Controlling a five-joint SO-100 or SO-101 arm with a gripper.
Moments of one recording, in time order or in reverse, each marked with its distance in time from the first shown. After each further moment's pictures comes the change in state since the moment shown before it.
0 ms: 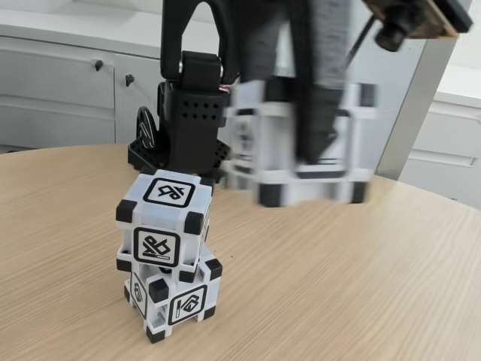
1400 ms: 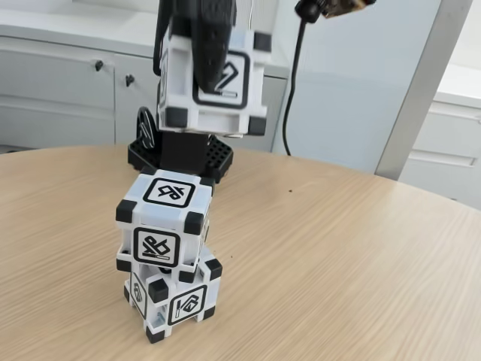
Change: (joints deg) arm 8.3 26.7 24.7 0.0 -4.3
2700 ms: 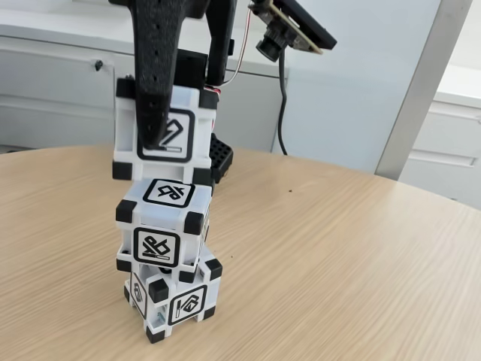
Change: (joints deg) arm 7.3 -7.3 1.8 -2.4 -3.7
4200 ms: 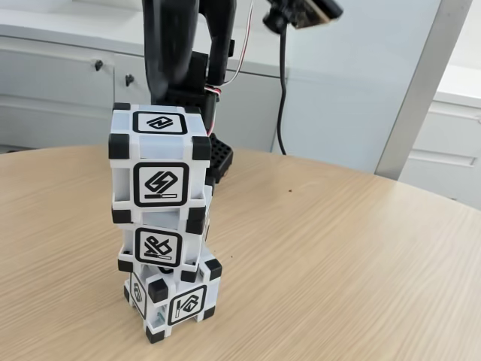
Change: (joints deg) arm -0.8 9.5 0.0 0.5 -1.8
